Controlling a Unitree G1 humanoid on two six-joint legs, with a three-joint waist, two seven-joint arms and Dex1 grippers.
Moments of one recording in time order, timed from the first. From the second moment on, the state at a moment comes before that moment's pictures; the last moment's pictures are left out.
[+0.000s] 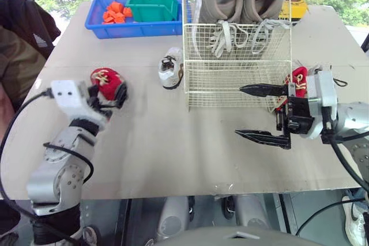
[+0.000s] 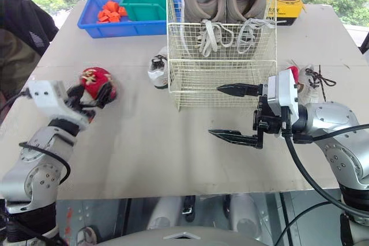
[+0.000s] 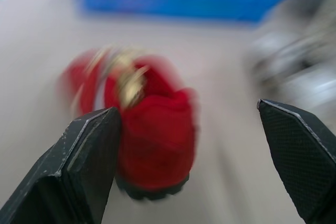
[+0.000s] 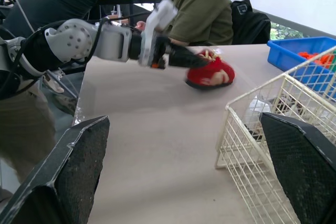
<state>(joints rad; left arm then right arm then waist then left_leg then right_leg) -0.08 0.54 0.36 -0.47 -0.68 0.54 -0.11 -0.29 -0.74 -0.09 -0.61 0.82 0.55 0.95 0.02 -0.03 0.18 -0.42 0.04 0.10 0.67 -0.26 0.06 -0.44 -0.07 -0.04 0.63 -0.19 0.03</state>
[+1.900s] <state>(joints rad) -0.07 0.81 0.42 -0.56 -0.59 0.06 -0.90 -0.98 -0.96 -0.01 -0.27 0.91 0.83 1.07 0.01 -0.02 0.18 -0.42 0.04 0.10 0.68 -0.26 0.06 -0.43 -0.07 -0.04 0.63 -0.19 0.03</state>
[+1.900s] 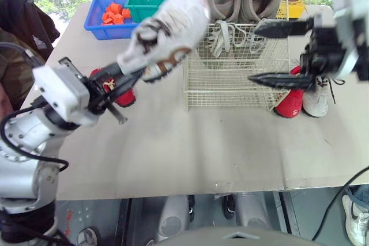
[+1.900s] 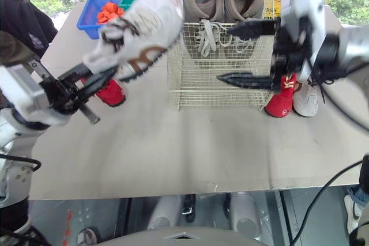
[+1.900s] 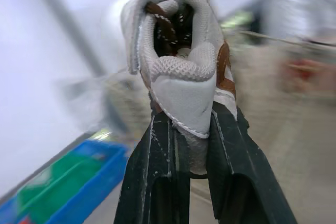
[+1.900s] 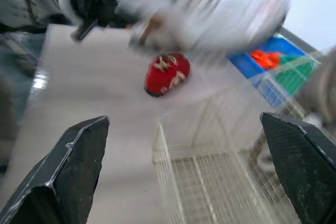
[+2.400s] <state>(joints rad) -0.51 0.85 0.08 -0.14 -0.46 -0.27 -1.41 -1.47 -0.75 0.59 0.10 0.51 0.95 1.55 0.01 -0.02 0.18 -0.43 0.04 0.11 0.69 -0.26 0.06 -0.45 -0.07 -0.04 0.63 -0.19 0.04</state>
